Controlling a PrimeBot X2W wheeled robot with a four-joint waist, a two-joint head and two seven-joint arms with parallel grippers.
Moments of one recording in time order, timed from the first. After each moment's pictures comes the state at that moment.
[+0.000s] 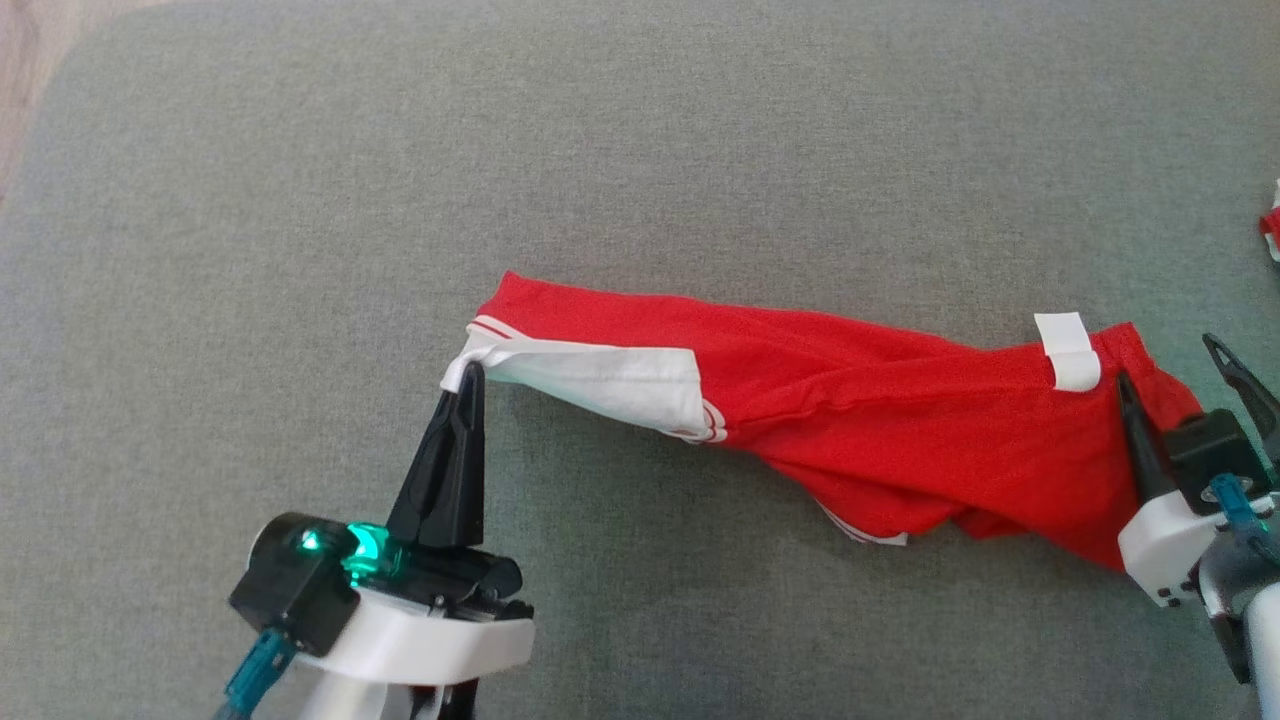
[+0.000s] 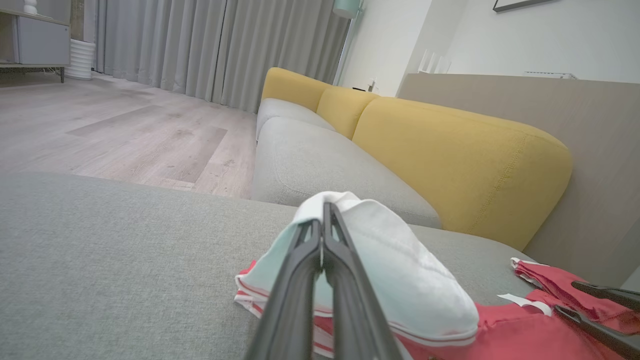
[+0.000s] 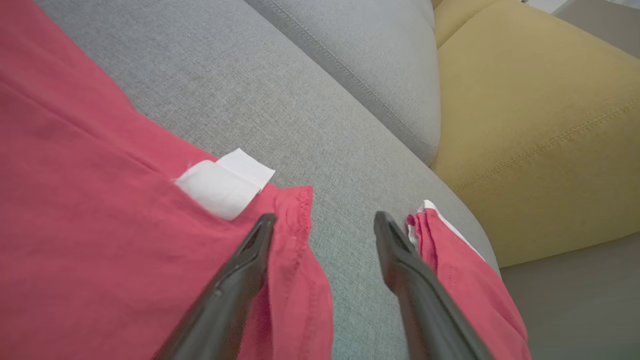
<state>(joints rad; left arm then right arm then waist) -0.04 0.08 -0.33 -0.07 -0.36 -0.09 -0.23 -0.03 -0.29 -0.07 0.03 -0.39 0.13 0.12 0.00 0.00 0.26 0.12</state>
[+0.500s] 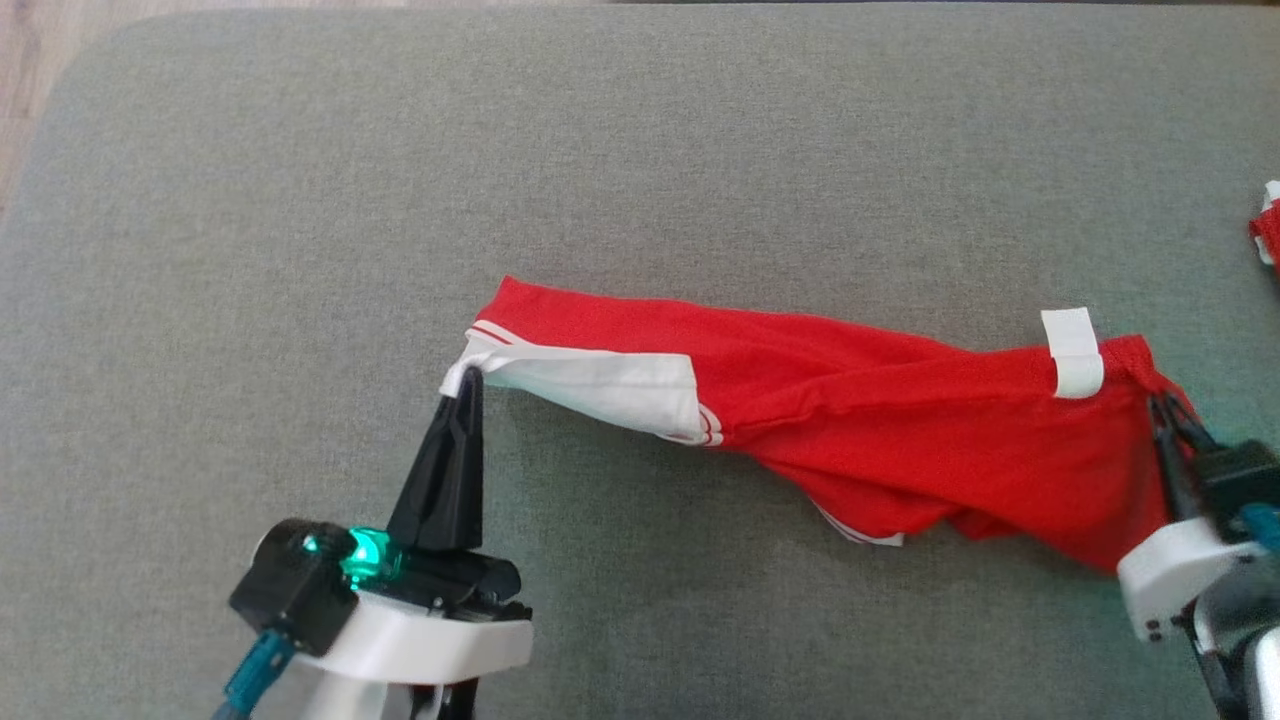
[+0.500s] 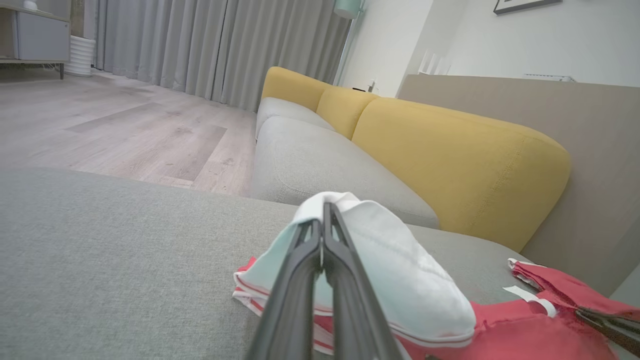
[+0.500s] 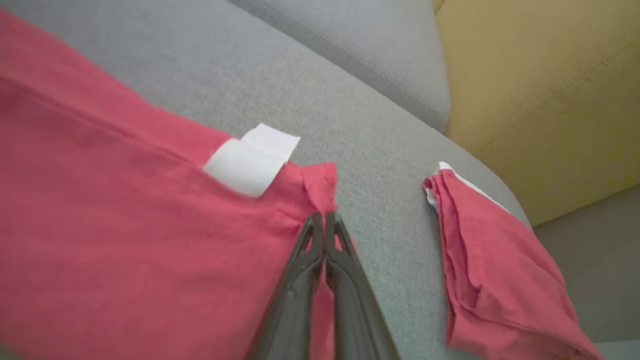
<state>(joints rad) -0.04 0.08 -0.34 -0.05 -0.37 -0.09 -0.24 0.05 -0.23 -0.10 -0.03 -0.29 0.13 0.16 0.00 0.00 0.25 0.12</state>
